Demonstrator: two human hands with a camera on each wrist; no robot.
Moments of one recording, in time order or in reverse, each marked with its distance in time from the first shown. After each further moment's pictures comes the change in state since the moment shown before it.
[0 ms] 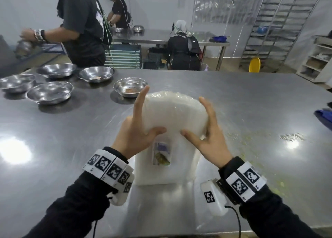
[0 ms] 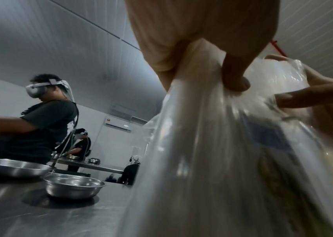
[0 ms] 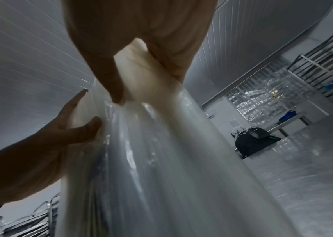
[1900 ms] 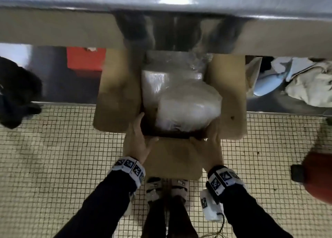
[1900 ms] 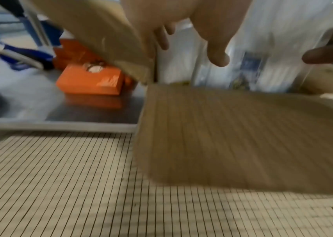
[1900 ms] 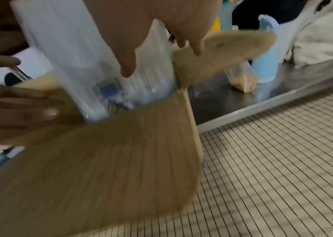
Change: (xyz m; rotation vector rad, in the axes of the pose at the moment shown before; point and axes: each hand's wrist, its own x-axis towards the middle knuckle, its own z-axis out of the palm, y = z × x) left_hand -0.468 -0.109 0.349 0.249 -0.260 -0.844; right_hand -0.506 0.298 0.042 -0.273 -0.232 0.979
